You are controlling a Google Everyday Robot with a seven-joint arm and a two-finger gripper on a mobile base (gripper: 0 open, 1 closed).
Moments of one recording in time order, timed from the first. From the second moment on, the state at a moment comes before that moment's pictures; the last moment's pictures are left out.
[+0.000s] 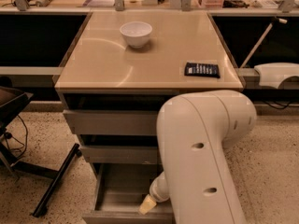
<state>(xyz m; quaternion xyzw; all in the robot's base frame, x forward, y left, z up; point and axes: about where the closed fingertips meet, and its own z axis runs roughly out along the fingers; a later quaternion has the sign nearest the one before) 0.472 -0.010 0.301 -0.47 0.86 0.11 0.17</state>
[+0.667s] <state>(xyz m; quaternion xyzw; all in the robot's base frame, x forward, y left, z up) 0.484 0.022 0.287 -0.50 0.82 0.19 0.20</state>
